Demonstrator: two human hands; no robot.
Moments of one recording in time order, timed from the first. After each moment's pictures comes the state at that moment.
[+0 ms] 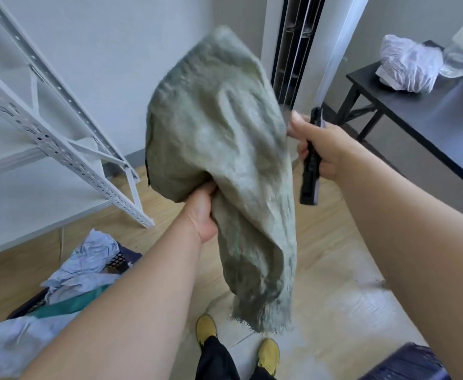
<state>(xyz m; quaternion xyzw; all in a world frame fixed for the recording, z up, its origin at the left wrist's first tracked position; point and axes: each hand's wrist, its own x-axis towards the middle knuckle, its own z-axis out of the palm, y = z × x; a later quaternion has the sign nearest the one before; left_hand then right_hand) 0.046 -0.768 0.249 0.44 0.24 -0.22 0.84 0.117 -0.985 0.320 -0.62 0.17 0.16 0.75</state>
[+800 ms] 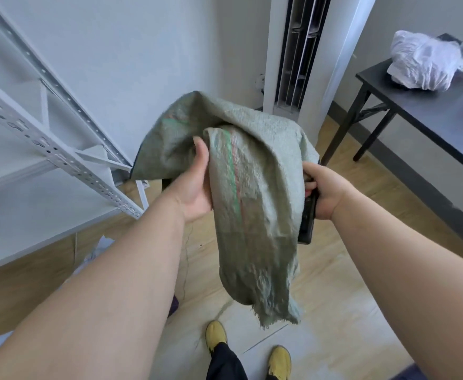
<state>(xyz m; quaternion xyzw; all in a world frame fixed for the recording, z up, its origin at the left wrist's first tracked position) 0.088 -0.742 0.287 0.49 0.08 -0.30 0.81 0.100 -0.985 0.268 -0.40 0.25 0.33 0.82</state>
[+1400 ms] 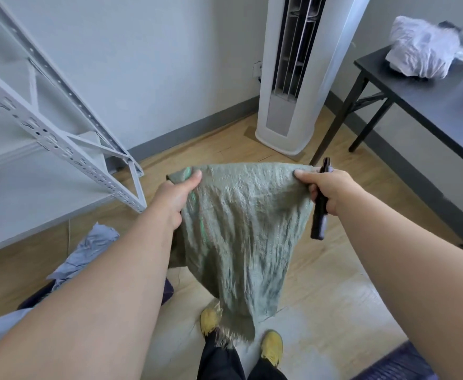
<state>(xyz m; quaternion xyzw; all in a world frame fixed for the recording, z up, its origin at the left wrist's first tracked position) 0.059 -0.718 0.239 0.63 0.36 -0.13 0.67 0.086 -1.013 0.240 -0.62 0.34 0.19 0.68</state>
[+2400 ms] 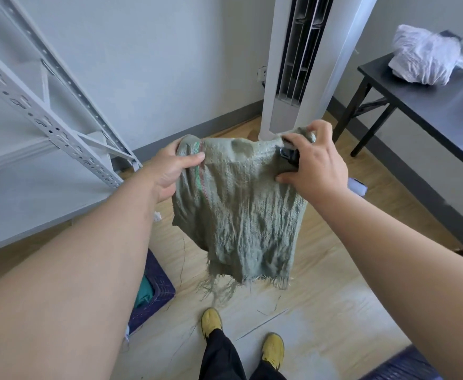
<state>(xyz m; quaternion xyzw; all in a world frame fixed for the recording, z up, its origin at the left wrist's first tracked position) 0.079 -0.692 0.288 0.68 0.17 -0.14 0.70 0.072 -0.957 0.285 -0.99 -0.02 -0.06 0.15</state>
